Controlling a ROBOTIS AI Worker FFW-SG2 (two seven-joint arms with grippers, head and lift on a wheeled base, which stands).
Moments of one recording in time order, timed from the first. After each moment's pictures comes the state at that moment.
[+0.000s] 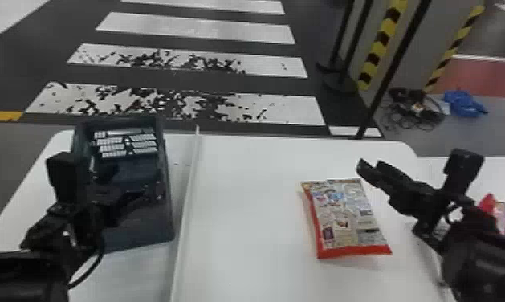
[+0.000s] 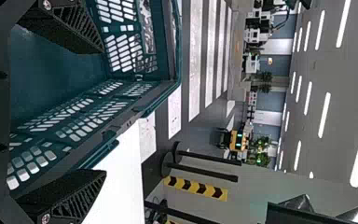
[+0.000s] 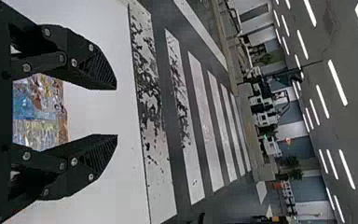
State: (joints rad) left arm 0.12 0.07 0.04 -1.76 0.06 0.38 -0.32; right arm -0.03 0.00 -0.49 -1.71 -0.01 0.57 0.65
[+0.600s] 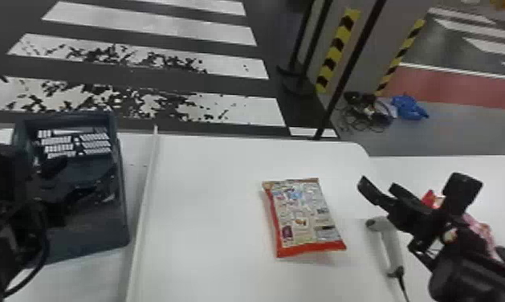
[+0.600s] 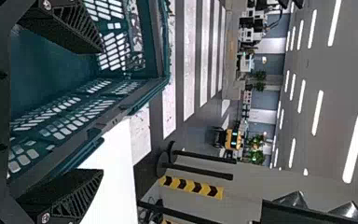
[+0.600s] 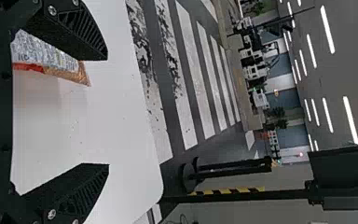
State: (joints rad) left arm 0.10 0.06 0.03 -1.79 0.06 0.38 -0.32; right arm 0.01 0.00 -0.69 -1.74 0.01 0.55 0.65
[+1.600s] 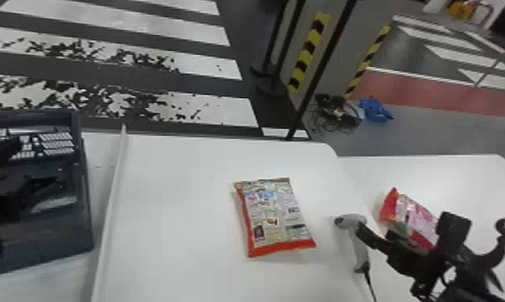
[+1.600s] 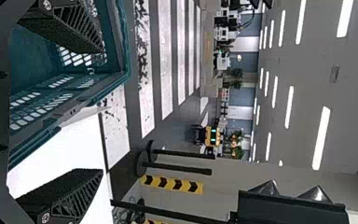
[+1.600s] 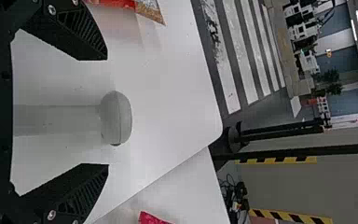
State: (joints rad) left arm 0.12 0.06 0.02 -1.88 0.05 0.34 -0.30; right arm 0.10 0.00 -0.84 -1.78 0.14 0.68 0.77
